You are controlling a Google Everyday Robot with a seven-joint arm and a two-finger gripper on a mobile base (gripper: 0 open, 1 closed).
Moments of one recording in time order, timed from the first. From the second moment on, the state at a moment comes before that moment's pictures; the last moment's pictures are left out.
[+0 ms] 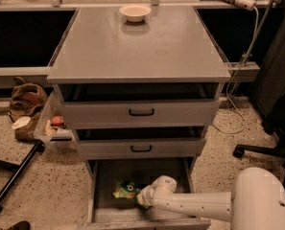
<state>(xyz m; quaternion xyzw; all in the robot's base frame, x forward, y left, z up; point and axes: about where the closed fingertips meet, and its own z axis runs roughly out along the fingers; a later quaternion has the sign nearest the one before) 0.549 -0.017 0.186 -0.23 0.94 0.13 0.20</state>
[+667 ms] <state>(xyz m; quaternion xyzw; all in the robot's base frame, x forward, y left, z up) 0.549 -0.016 0.186 -0.23 0.94 0.13 0.20</state>
